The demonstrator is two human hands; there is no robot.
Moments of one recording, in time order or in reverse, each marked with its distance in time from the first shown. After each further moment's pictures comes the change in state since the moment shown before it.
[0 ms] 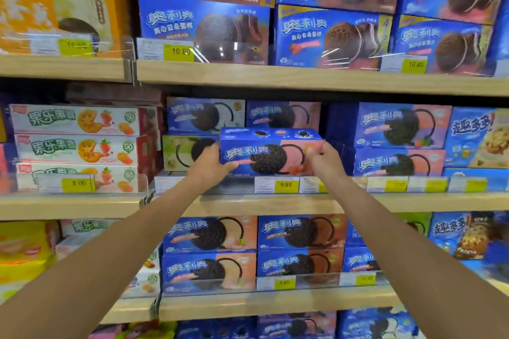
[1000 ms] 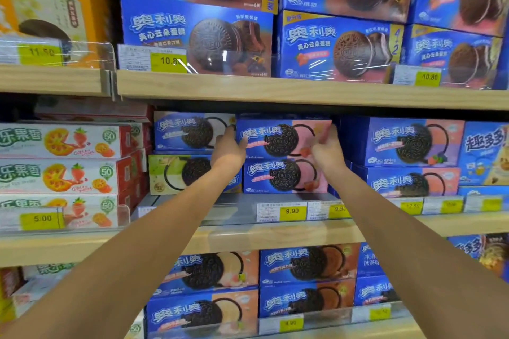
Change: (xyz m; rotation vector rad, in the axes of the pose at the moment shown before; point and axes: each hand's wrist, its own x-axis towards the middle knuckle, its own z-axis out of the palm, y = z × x) left_hand 0.096 0.040 0.024 0.054 0.187 -0.140; right_hand 0.074 -0.025 0.018 0.081 0.129 -0.113
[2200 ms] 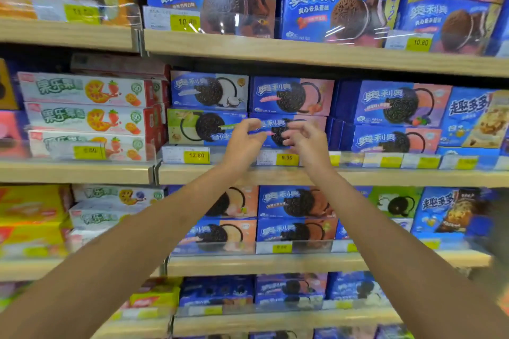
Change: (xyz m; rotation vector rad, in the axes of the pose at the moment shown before) left_hand -0.137 0.008 -0.009 -0.527 -0.120 0.015; right_hand -0.122 -0.007 -0.015 0.163 -0.200 -0.012
